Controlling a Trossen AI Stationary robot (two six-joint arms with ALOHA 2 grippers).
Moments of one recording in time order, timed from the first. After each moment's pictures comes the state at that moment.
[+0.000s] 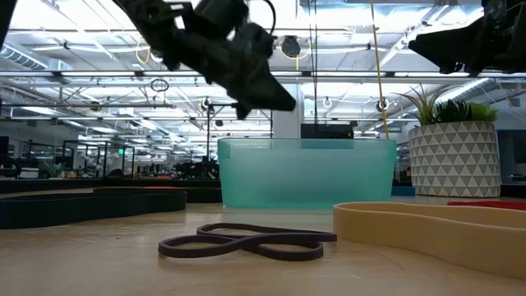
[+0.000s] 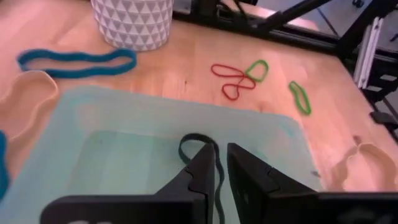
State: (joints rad) left arm 0.13 1.70 1.02 0.17 0.26 -0.13; right arm 0.25 0.03 0.02 0.23 0.39 -0.32
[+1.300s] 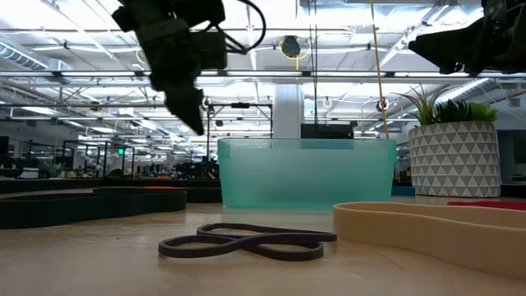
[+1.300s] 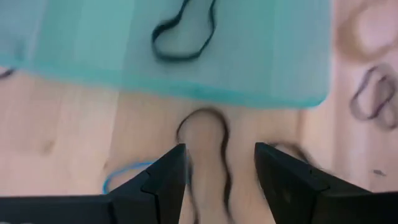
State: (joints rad) left arm 0.02 1.53 1.02 -0.56 0.15 -0.16; right arm 0.25 0.03 0.02 0.23 0.39 -0.33
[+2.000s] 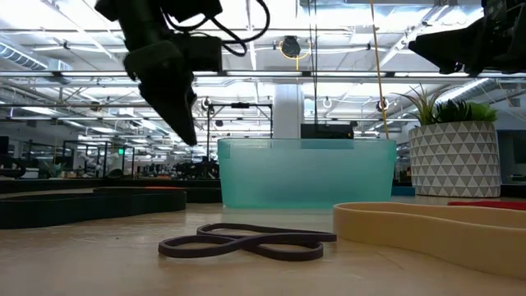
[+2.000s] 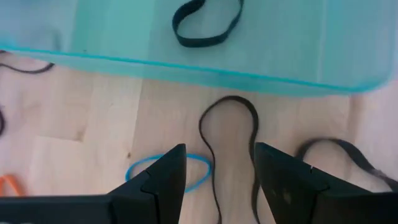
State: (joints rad) left arm -0.09 1.59 1.02 -0.56 -0.11 -0.21; right arm 0.25 0.03 0.02 0.23 0.39 -0.33
